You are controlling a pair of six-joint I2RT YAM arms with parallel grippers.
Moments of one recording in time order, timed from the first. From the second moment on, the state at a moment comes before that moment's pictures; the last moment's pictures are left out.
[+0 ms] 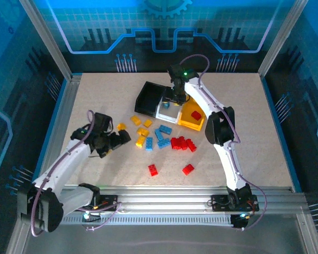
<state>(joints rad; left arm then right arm) -0.19 1.11 0.83 -0.87 0.16 -0.77 0.44 2.44 2.42 -1.20 -0.16 0.58</state>
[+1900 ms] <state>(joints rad) 0.29 1.83 1.15 -0.80 0.18 -0.45 0.57 2.01 1.80 -1.05 -0.26 0.62</state>
